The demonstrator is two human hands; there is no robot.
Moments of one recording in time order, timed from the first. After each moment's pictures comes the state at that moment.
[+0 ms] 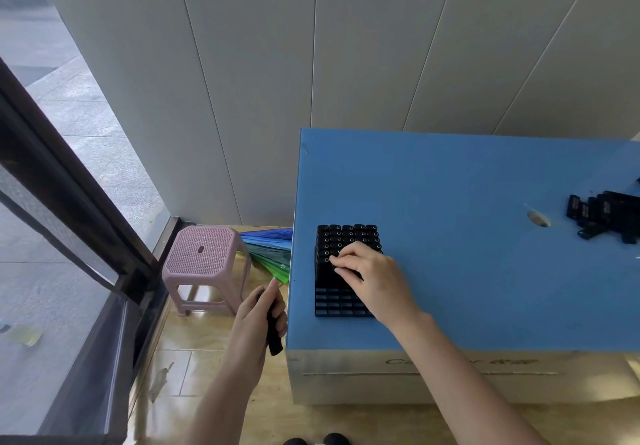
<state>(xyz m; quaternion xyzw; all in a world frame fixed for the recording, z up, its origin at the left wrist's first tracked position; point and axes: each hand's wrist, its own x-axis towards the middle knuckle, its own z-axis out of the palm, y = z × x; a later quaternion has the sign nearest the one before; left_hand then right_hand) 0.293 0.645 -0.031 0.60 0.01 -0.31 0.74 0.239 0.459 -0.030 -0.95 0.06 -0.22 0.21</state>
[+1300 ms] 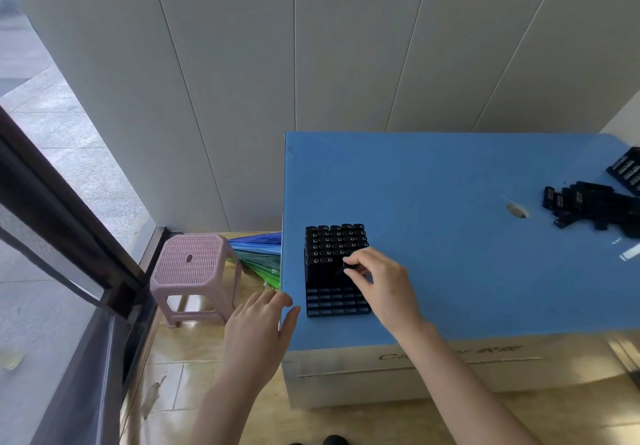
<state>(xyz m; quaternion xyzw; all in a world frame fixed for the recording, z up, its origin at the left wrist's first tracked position) 0.292 0.645 -0.044 0.90 -0.38 0.05 0.23 0.217 0.453 -0.036 -0.92 0.15 -0.25 0.26</state>
